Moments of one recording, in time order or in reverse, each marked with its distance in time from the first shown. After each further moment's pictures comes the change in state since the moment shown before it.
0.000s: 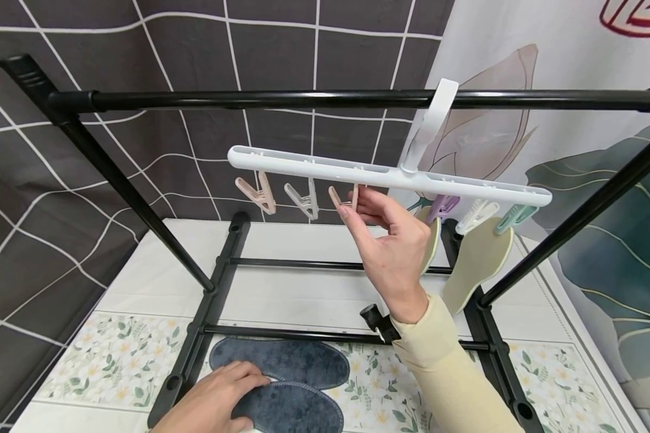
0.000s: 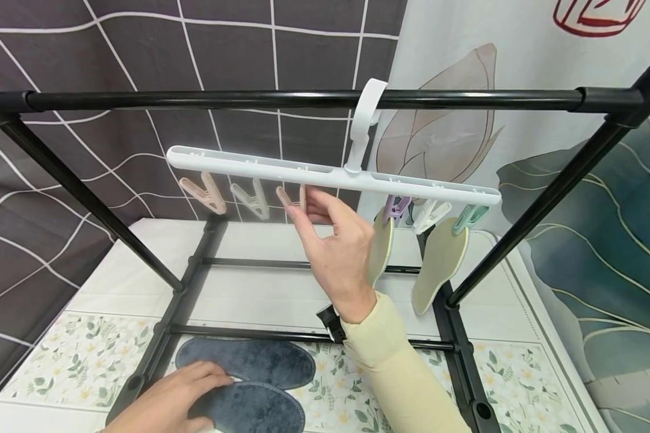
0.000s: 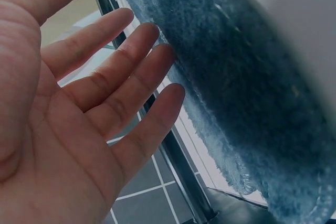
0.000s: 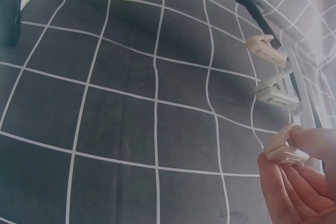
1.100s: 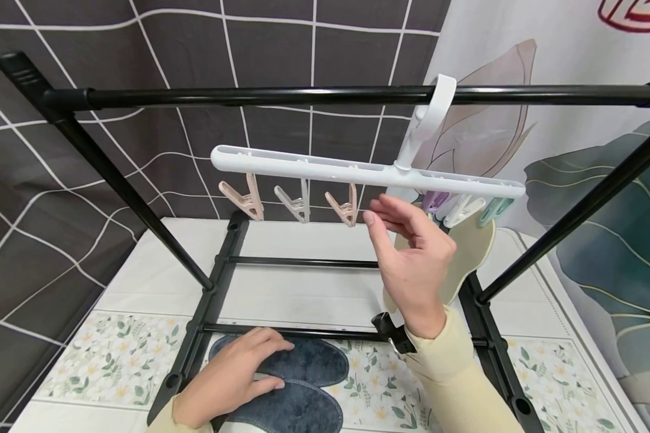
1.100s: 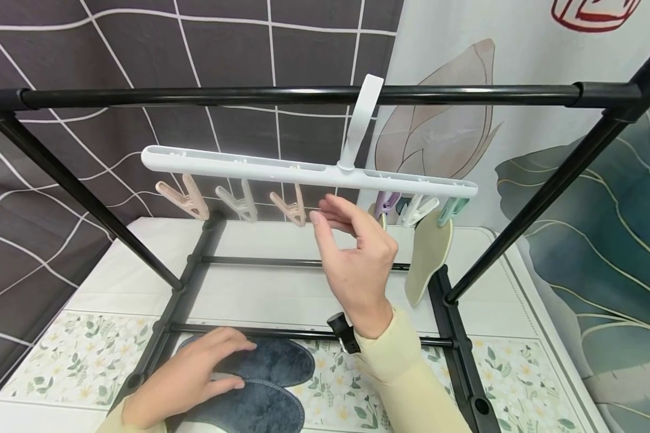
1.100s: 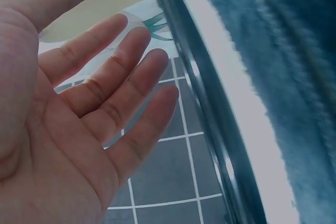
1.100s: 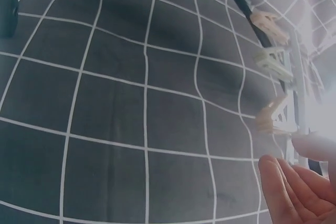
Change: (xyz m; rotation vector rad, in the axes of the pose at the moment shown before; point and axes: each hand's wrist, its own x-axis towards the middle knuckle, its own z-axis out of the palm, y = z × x) left_hand 0.038 0.023 -0.016 0.102 0.268 0.083; right_hand 0.002 -0.033 -0.022 0.017 0.069 0.031
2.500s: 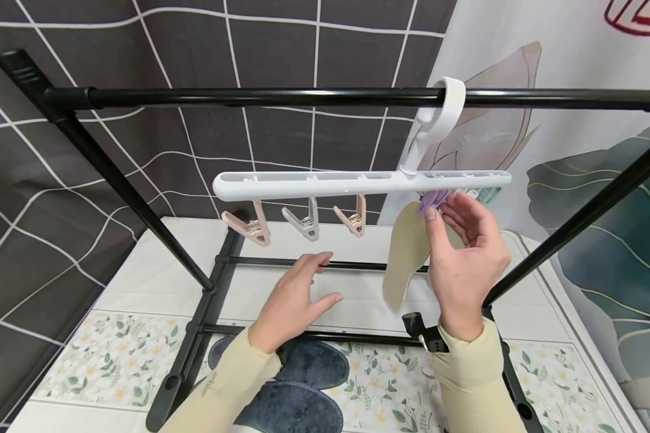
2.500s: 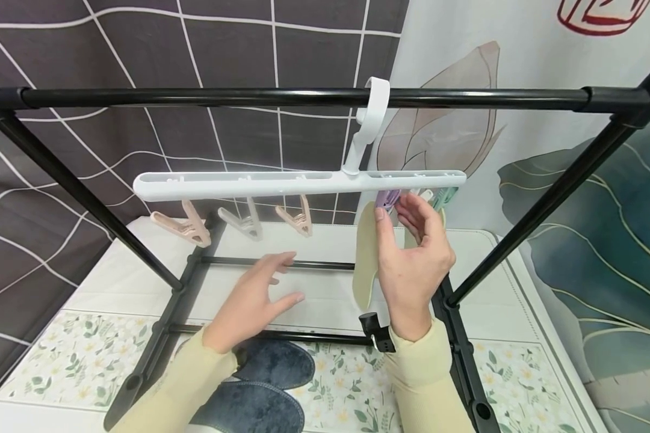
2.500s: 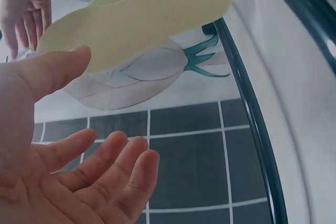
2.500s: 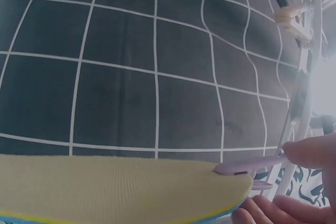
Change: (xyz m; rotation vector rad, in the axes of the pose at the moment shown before) left_hand 0.118 0.029 -0.011 -0.152 0.360 -0.062; right_hand 0.002 0.029 -0.037 -0.154 0.233 0.258
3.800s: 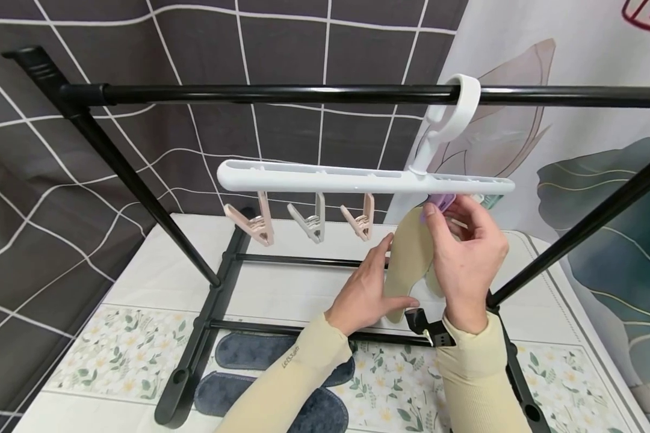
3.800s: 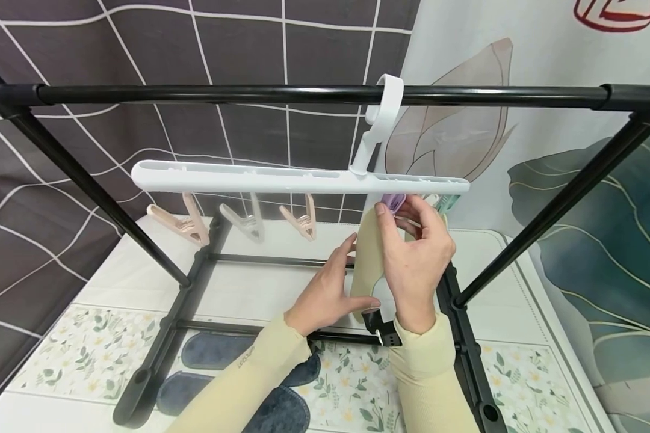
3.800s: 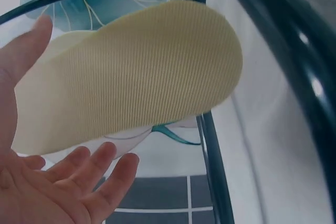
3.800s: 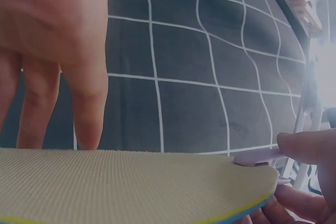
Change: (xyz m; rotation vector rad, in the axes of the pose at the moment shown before) left_hand 0.047 0.039 0.079 -0.126 -0.095 0.000; right_hand 0.004 0.032 0.000 -0.046 -0.095 0.088
